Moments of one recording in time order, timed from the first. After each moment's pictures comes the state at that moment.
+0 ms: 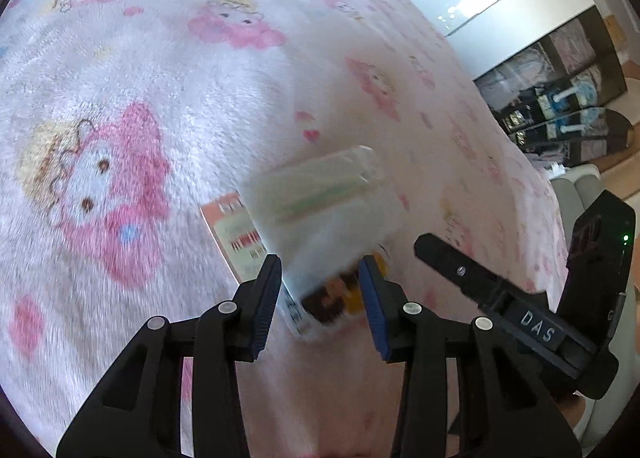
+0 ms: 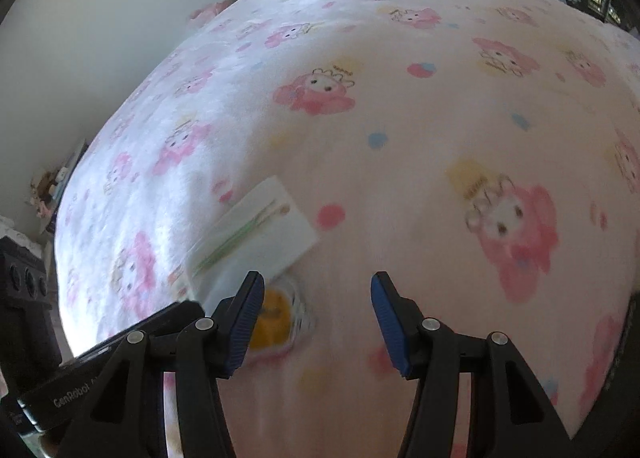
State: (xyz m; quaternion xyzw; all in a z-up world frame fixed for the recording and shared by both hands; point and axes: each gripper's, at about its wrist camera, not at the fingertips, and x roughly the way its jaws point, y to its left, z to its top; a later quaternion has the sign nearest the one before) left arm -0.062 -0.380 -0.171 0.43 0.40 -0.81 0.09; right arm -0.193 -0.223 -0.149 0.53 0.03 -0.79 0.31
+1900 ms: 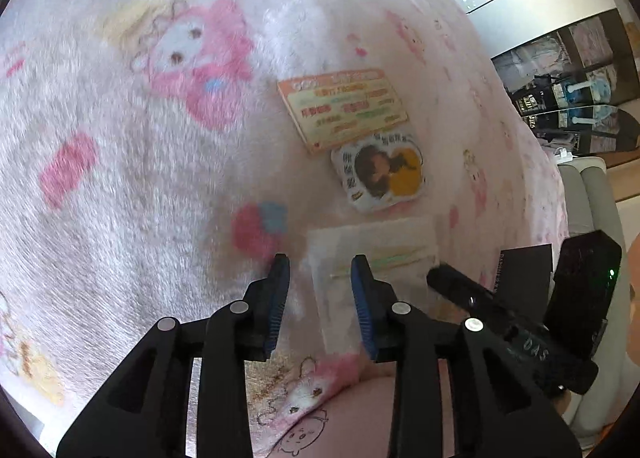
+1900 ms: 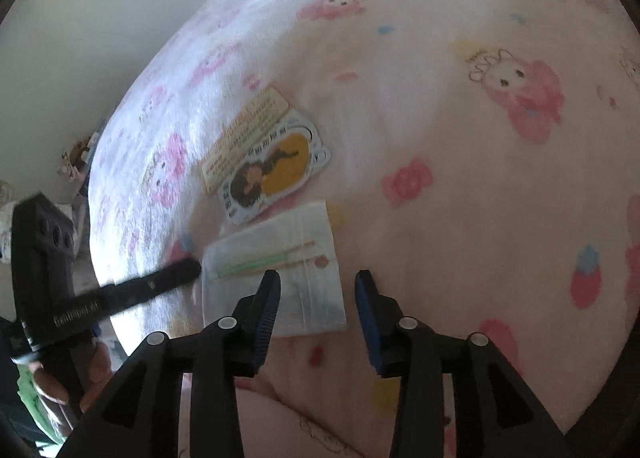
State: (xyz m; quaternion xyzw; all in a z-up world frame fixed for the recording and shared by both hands) left arm -0.002 -0.364 -0.189 0.48 0.42 -0.76 0.08; right arm -0.125 -0.177 -0.184 0.59 0.01 -0.72 0.37
